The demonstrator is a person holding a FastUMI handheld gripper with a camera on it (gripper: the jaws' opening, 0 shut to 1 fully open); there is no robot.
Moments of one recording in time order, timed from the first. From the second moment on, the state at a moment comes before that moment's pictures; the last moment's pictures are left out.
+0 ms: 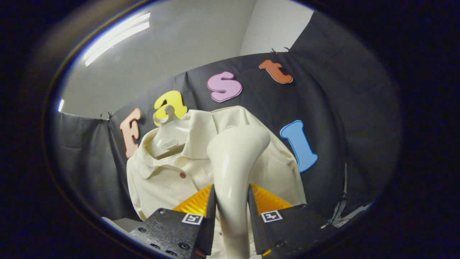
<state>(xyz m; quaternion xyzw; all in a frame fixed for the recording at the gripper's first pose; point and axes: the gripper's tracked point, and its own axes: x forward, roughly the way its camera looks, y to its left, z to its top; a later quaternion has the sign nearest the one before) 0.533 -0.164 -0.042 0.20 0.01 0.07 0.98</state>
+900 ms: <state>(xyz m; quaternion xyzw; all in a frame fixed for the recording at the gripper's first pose) 0.492 -0.155 -0.191 0.27 0.08 0.17 0.94</state>
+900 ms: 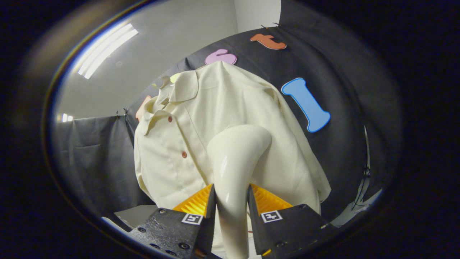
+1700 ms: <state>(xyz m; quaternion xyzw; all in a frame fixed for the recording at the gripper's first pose) 0.430 -0.180 -0.358 0.34 0.17 0.19 0.91</state>
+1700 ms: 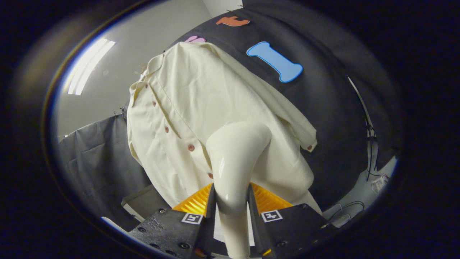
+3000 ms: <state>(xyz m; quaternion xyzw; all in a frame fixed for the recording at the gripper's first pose) 0.309 -0.143 -0.271 0.32 0.13 0.20 0.92</state>
